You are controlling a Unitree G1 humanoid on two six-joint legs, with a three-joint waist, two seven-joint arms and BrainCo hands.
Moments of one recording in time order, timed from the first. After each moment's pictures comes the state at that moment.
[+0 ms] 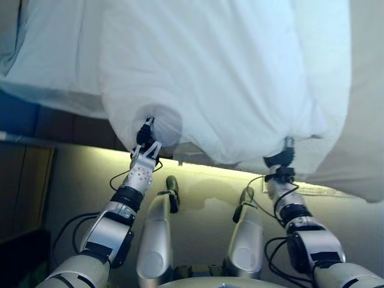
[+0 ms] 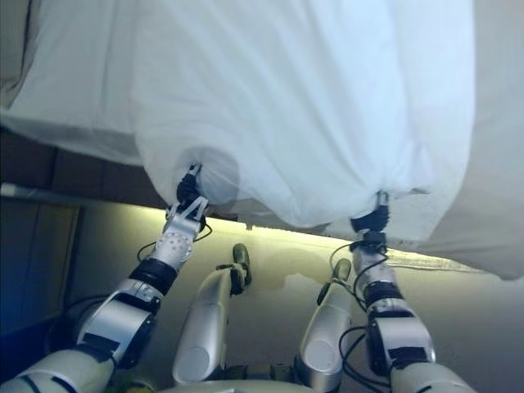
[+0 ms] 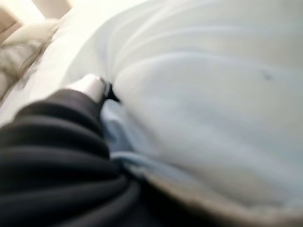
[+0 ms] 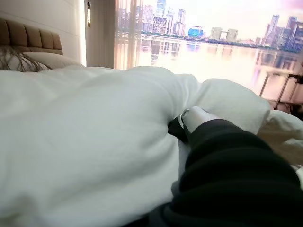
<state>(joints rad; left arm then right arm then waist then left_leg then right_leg) -0.65 0.25 -0.24 0.81 -1.39 -0.18 0.08 -0.48 -0.19 0.00 0.95 1.80 0.01 0.60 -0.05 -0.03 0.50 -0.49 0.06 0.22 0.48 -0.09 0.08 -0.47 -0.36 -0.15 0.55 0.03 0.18</state>
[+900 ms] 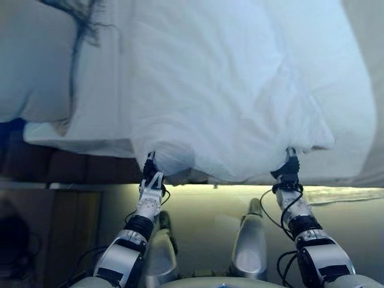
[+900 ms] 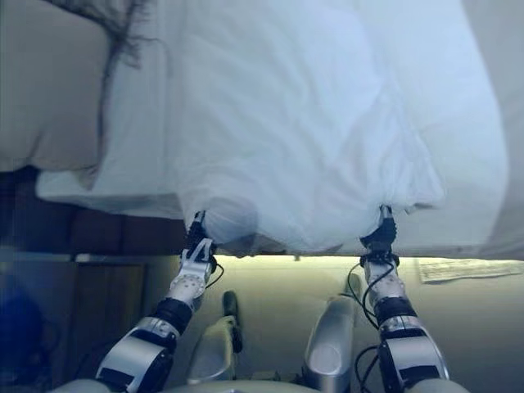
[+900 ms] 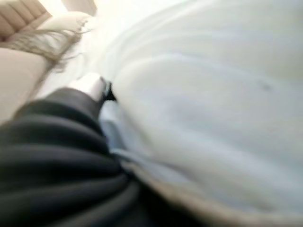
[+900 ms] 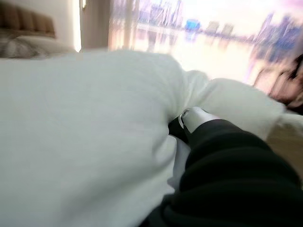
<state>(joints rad) -0.43 0.08 -0.19 0.81 -1.54 -0.20 -0.07 -0.36 -0.30 0.02 0.91 1.72 -0.08 0.43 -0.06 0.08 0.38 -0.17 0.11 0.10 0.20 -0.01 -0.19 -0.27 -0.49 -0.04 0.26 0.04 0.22</state>
